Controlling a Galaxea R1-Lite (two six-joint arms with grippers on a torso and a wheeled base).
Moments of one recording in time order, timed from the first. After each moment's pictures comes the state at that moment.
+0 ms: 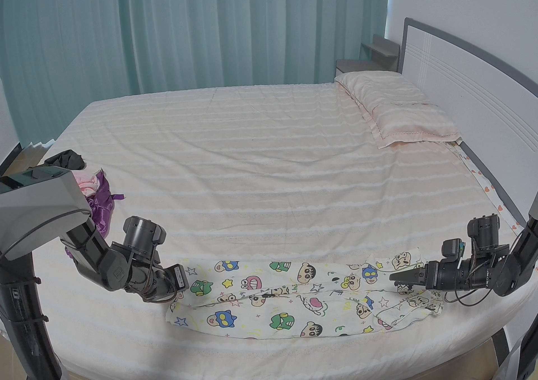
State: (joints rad) left arm -0.23 2.15 -0.72 -0.42 -0.12 -0.61; right arm 0.03 1.96 -0.35 -0.82 0.61 0.30
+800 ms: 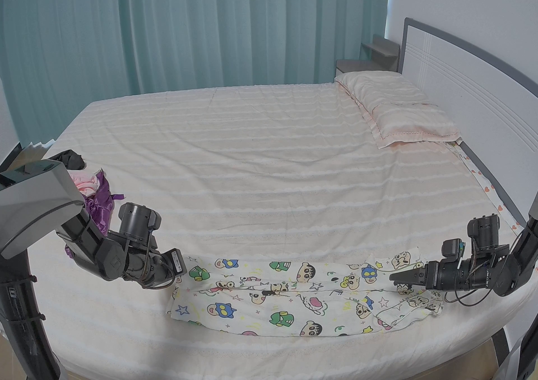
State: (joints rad) left arm -0.21 2.16 -0.77 -0.43 -0.12 -0.60; right arm 0.03 1.96 -0.34 -0.82 0.61 0.30
